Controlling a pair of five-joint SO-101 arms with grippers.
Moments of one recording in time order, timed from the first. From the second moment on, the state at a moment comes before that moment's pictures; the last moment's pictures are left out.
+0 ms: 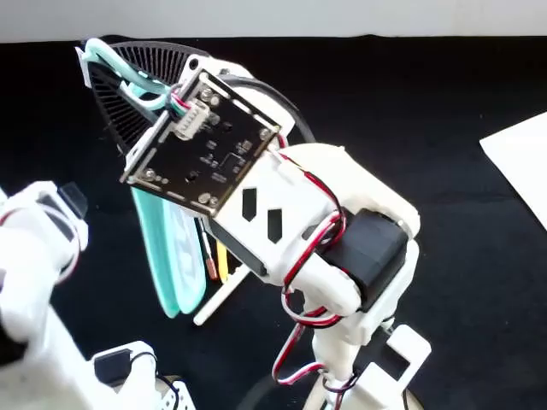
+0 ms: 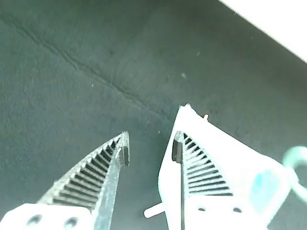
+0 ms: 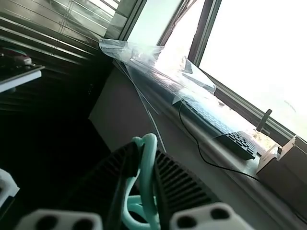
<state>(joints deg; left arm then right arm) -24.1 -47.1 -9.0 101.0 -25.7 -57.2 3.6 -75.6 73.3 29.1</state>
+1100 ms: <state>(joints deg) -18.9 -49.0 10.2 92.7 -55.0 -52.0 3.6 -75.6 90.5 25.5</state>
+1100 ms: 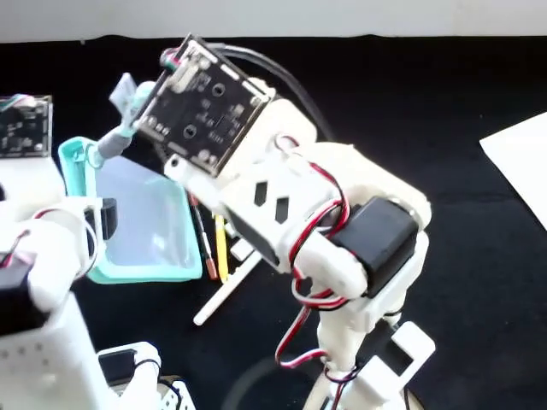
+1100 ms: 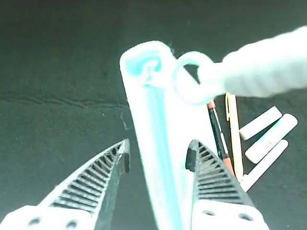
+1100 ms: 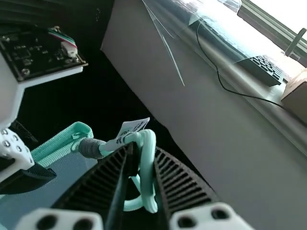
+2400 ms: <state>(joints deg) -18.8 -49.4 0.0 100.8 -69.7 -20.8 3.6 -75.6 94.9 13.1</state>
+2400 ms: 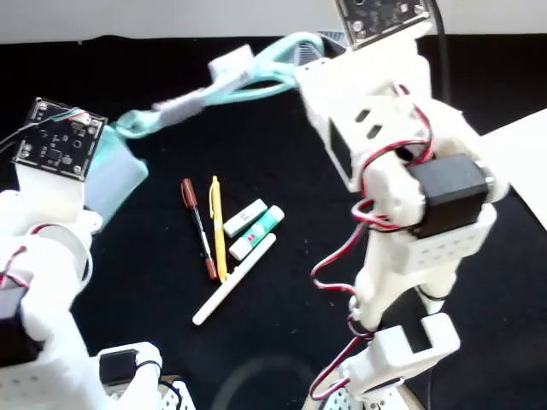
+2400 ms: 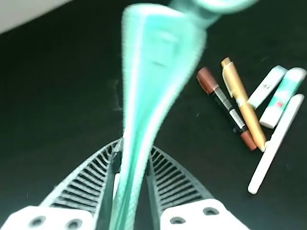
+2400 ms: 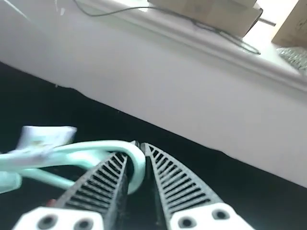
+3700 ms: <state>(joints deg) -14.0 -53.6 -5.2 96.0 -40.7 -40.7 3.6 -75.6 81.5 18.2</state>
